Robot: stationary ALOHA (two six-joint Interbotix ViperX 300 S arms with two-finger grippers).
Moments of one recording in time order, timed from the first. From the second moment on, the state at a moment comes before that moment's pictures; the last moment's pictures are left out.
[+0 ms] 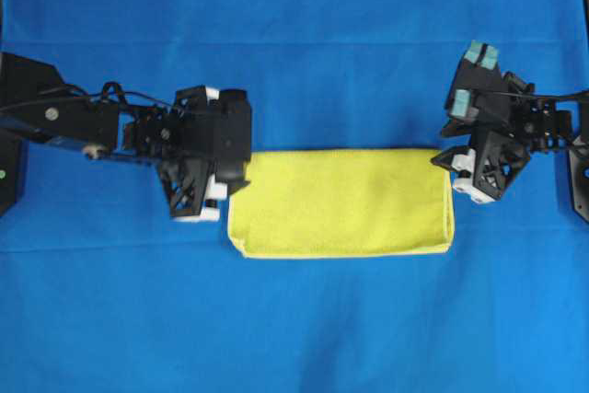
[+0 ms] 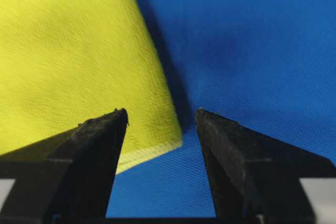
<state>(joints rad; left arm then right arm) 0.02 0.00 0.74 -0.02 0.05 0.05 -0.10 -0.32 1.07 -0.20 0.22 0.49</state>
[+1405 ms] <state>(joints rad) 0.03 0.07 0.71 -0.02 0.16 0.07 -0.11 -0.28 1.07 -0.20 0.22 0.50</state>
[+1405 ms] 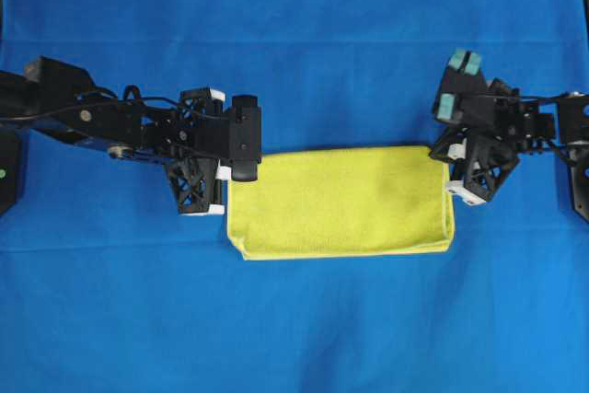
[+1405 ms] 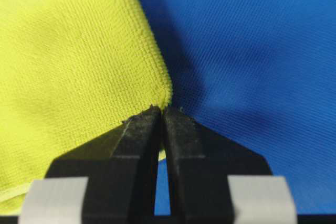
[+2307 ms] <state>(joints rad) -0.03 -0.14 0.64 -0.02 0.19 0.06 -0.27 -0.62 1.01 -0.30 0.38 0.50</state>
